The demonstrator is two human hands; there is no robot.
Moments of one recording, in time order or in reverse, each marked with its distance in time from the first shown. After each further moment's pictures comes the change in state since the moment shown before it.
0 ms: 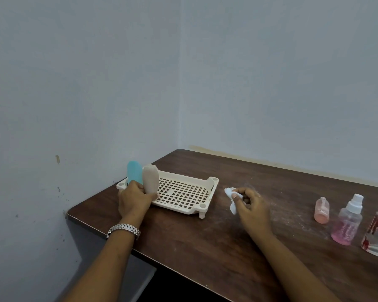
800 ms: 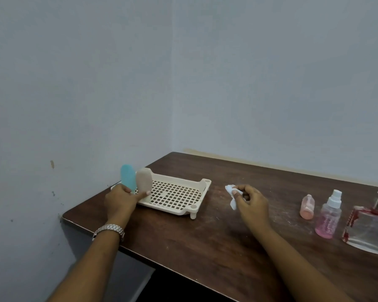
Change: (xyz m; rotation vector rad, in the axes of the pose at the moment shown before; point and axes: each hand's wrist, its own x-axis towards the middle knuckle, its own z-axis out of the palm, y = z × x) left_hand -0.002 0.003 -0.022 -0.030 0.017 -0.022; right_hand 0.007 -0.001 -0.024 0.004 0.026 0.020
